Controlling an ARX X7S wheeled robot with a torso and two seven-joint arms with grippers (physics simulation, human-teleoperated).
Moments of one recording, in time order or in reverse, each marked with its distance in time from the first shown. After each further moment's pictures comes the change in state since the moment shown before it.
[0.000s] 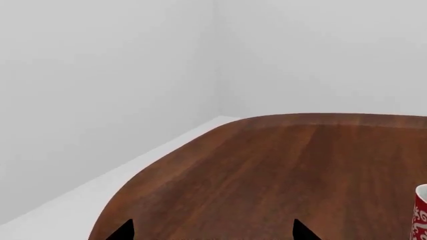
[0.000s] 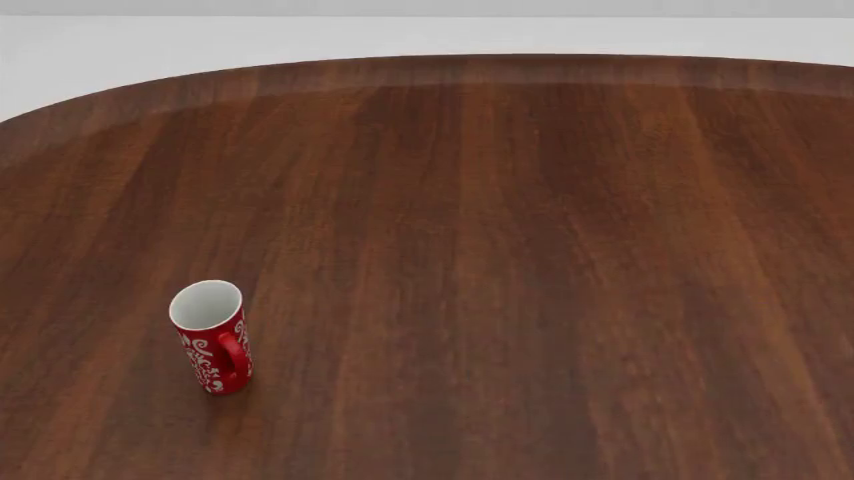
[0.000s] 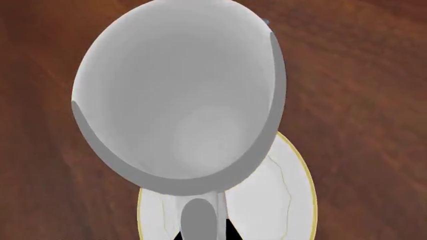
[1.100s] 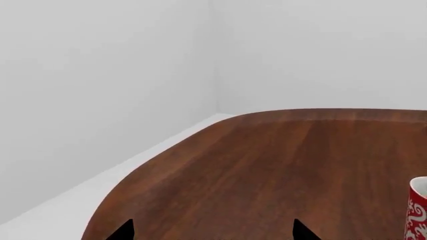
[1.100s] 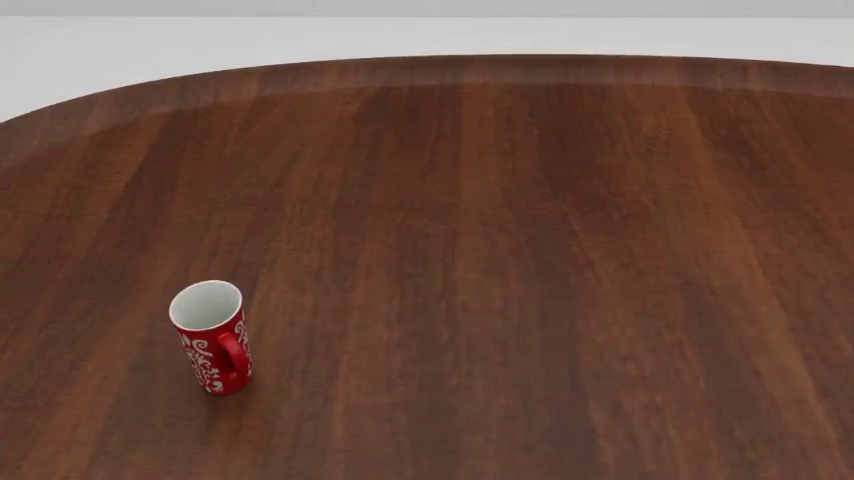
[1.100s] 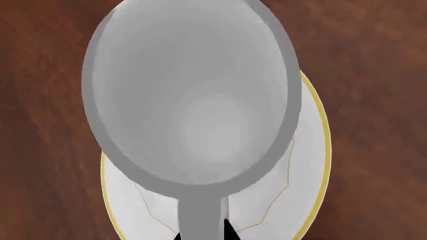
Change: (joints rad) left arm -0.018 -0.007 0.031 -0.029 0.004 0.003 -0.008; right arm -0.132 -0.088 -0.075 0.143 -0.181 -0.162 -0.298
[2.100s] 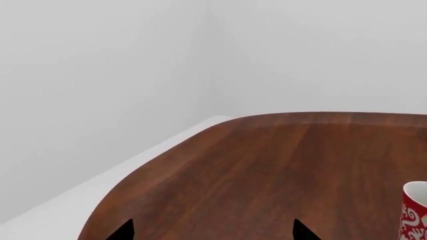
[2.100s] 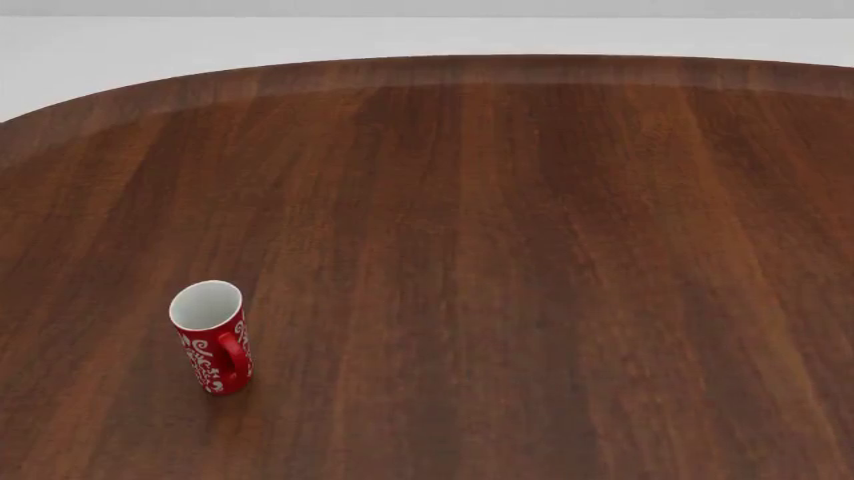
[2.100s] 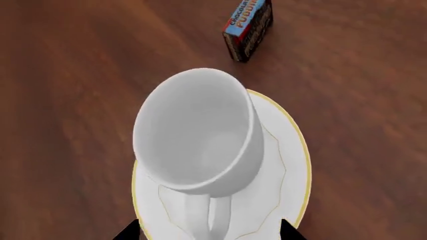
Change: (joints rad) left arm -0.006 -0.012 0.012 0.005 -0.013 0.002 -0.004; right arm -0.070 0.066 0.114 -0.229 0.174 0.081 0.166
